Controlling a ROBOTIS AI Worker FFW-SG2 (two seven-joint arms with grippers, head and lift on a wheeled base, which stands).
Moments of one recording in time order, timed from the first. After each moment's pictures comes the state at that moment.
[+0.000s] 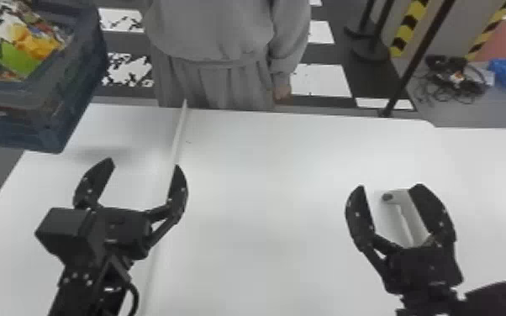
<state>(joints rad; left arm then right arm) 0.60 0.14 -0.16 -2.14 -0.01 -0.02 0.12 0.73 -0.08 0.02 -2.02 -0.15 -0.40 0.09</state>
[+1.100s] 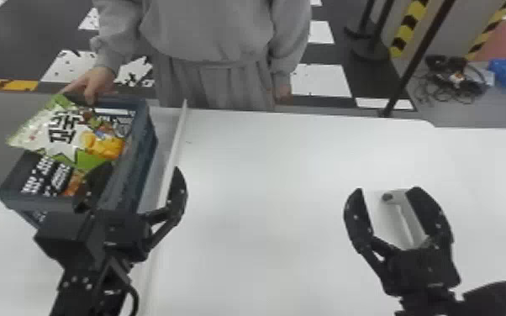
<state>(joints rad) 0.61 0.14 -0.16 -2.13 -0.01 -0.04 0.13 0.73 -0.08 0.02 -2.02 -0.16 -0.39 0.10</state>
